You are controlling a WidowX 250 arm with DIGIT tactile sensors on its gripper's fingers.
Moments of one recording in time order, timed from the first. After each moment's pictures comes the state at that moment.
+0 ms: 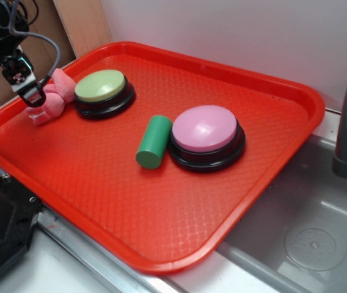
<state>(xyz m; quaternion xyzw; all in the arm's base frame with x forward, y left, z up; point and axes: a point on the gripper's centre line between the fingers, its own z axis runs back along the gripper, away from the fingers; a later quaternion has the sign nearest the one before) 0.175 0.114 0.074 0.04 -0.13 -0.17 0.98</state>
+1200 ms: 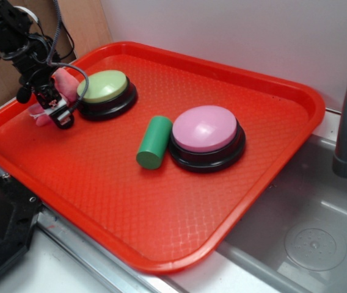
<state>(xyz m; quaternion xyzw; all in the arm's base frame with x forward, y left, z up) 0.199 0.118 0.019 0.05 -0.11 -0.11 0.99</state>
